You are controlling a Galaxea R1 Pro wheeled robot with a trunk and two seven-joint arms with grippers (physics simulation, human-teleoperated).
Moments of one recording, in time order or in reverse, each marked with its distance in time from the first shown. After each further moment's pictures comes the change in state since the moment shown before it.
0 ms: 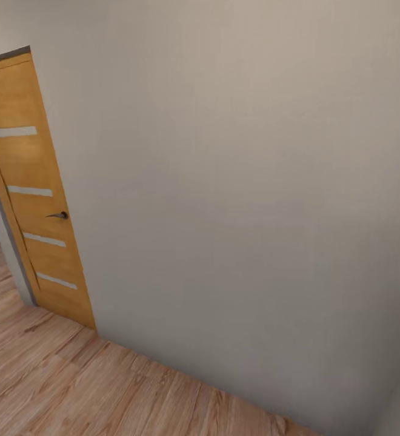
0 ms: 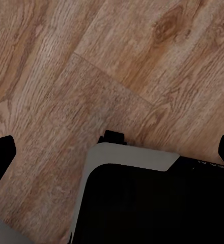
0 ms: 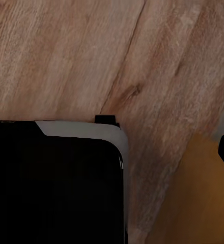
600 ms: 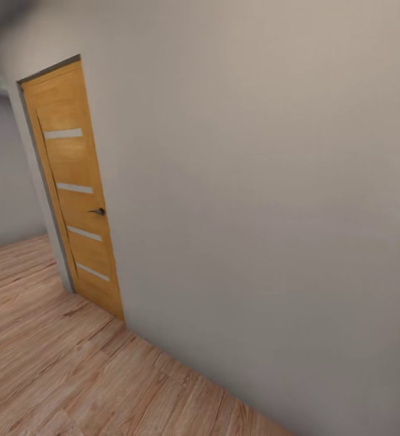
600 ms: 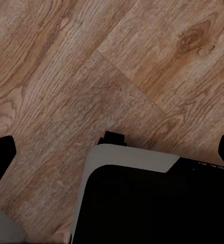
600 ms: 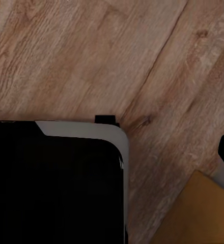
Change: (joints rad) left arm 0.000 0.000 0.000 0.000 0.000 -0.005 0.000; right arm 0.000 0.000 0.000 0.000 0.000 0.000 0.000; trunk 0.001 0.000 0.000
